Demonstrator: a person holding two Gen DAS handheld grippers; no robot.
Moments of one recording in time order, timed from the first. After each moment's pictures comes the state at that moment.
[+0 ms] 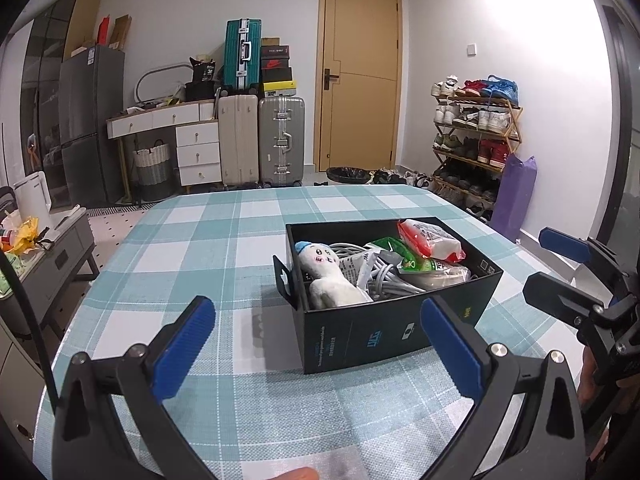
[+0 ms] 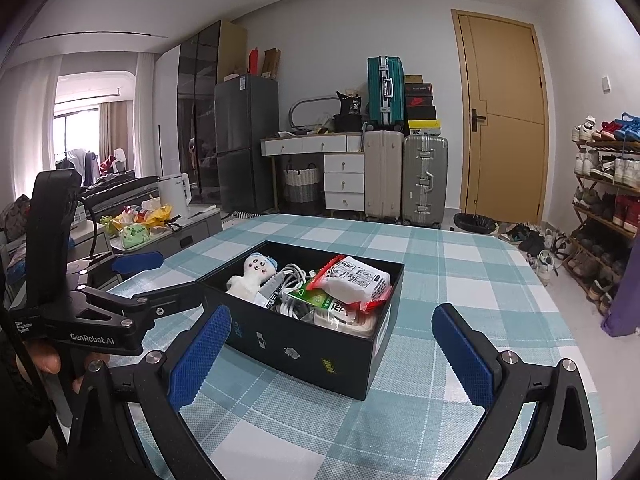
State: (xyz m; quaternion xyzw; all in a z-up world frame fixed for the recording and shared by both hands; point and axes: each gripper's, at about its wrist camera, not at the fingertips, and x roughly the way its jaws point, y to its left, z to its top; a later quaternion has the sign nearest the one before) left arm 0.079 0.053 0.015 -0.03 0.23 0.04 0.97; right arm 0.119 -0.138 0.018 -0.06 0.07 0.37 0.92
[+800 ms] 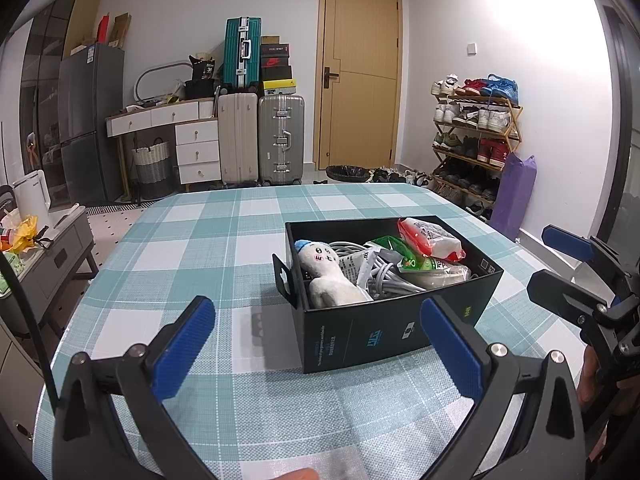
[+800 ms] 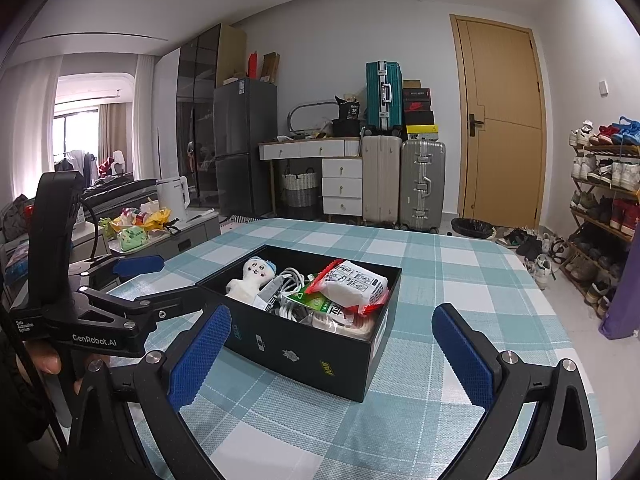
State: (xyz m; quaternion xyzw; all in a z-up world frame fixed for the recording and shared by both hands) left arm 0.079 0.056 0.014 -0.03 0.23 0.04 0.97; right arm 0.117 -0.142 0.017 -0.06 0.06 0.37 0.93
